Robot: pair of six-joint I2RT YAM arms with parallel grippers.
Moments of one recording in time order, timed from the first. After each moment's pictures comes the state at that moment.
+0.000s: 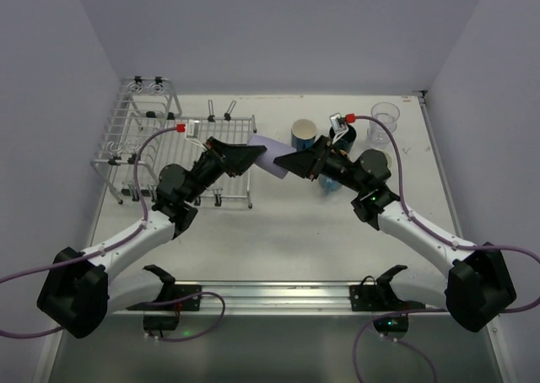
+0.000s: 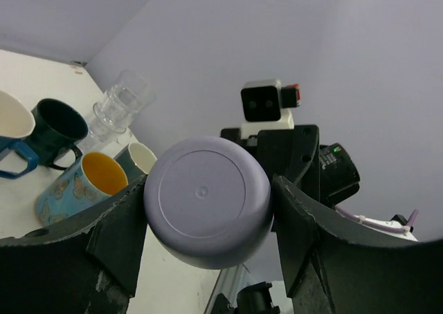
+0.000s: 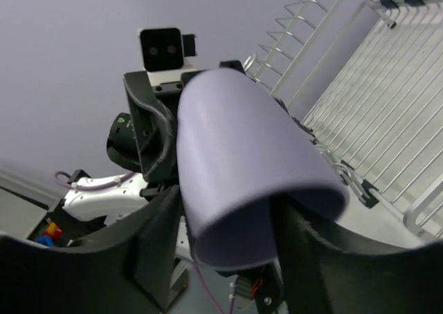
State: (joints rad) left arm -0.52 1.13 0.59 0.88 0.32 -1.05; right arm 0.55 1.18 0.71 0.67 -0.55 1.09
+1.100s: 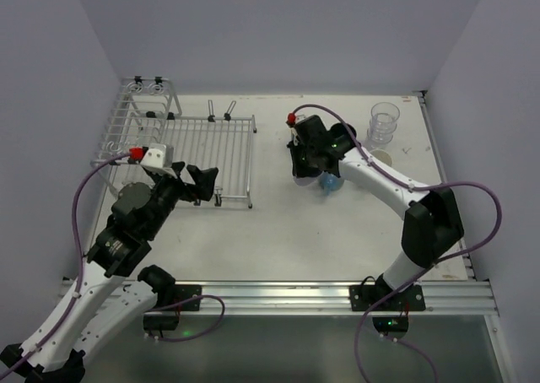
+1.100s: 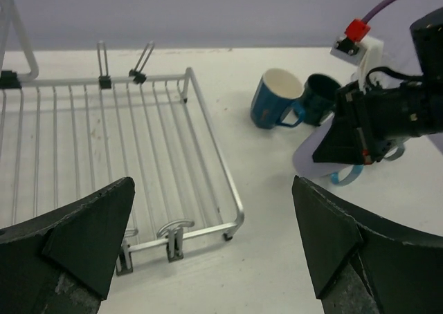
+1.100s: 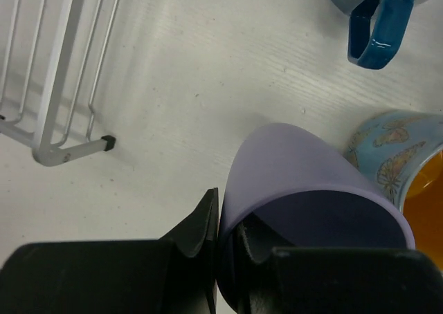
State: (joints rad) left arm -0.56 0.57 0.77 -0.27 -0.18 -0.28; right arm 0.60 1.62 1.31 -0.58 0.01 0.29
